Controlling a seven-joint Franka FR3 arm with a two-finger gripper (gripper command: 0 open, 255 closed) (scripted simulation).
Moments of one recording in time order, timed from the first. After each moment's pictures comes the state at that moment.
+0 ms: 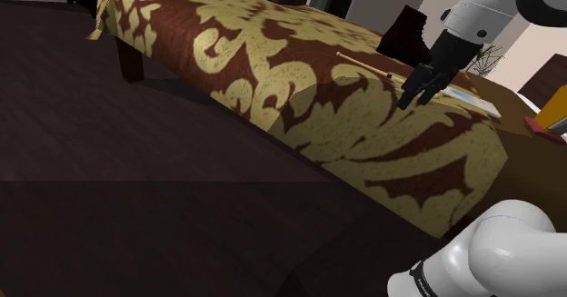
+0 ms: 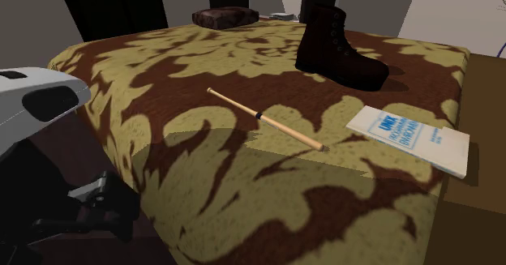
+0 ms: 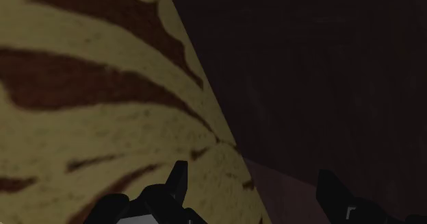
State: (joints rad) arm 0.01 -0.82 0.01 -2.32 -0.05 1.57 0.11
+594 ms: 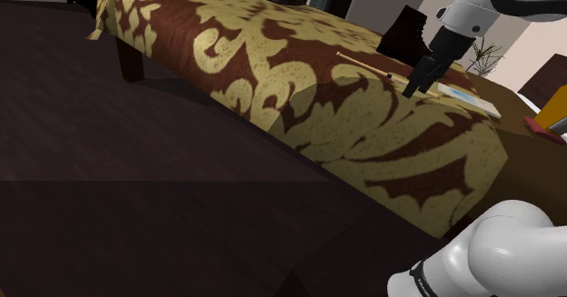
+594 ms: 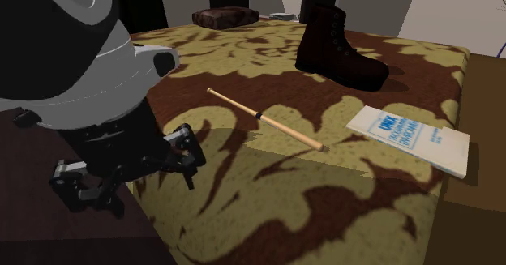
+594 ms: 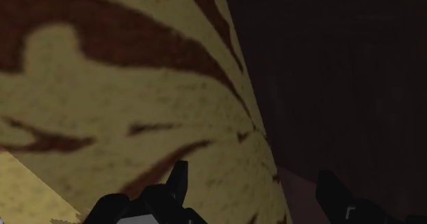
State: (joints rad) arm 0.00 -0.69 -0.15 -2.23 -0.14 1.60 -0.12
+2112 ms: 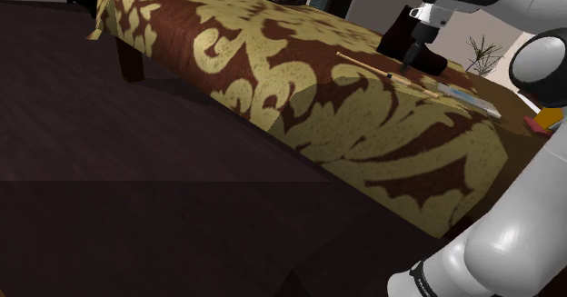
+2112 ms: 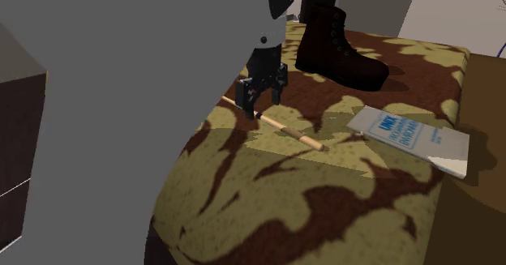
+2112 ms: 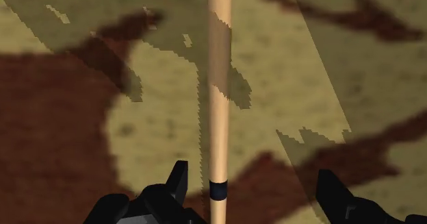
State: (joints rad) arm -0.07 0.18 -0.59 -1.42 0.07 1.59 -0.98
